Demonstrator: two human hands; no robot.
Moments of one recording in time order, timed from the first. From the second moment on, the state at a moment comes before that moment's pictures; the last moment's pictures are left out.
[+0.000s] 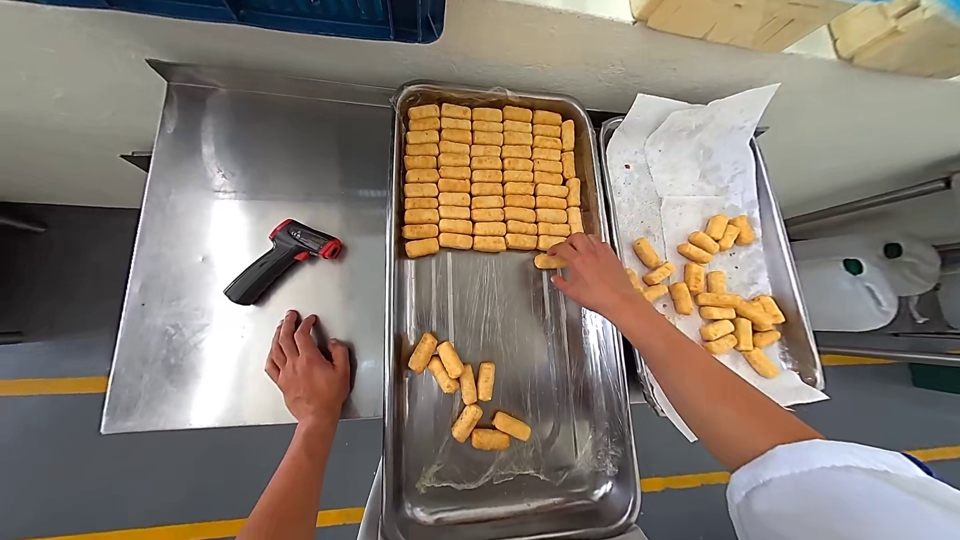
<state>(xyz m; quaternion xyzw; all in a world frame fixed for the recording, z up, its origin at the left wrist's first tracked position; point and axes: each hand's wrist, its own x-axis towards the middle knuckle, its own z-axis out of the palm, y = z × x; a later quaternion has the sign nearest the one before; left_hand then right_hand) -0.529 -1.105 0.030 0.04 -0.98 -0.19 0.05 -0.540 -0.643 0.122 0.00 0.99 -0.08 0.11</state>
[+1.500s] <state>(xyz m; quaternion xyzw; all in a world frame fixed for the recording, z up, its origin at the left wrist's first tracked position) -0.661 -0.981 0.117 -0.41 -0.90 -0.03 -0.13 -0.528 -0.804 0.094 0.15 0.93 -0.33 0.12</state>
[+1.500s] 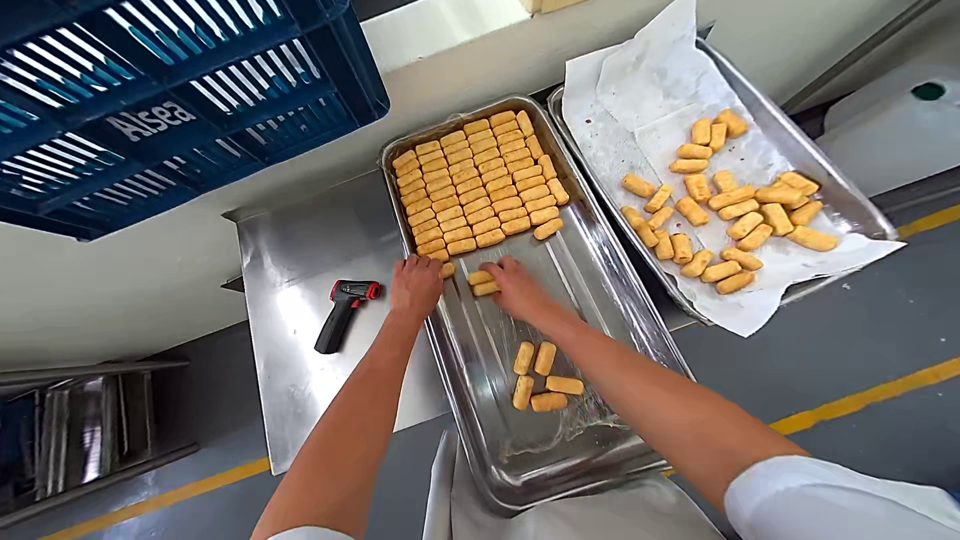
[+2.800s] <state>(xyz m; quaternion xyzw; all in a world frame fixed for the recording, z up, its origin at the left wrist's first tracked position) -0.483 -0.983 0.138 -0.35 -0.84 -0.05 -0.41 -0.568 -0.808 0.093 0.13 0.94 -0.32 0.07</state>
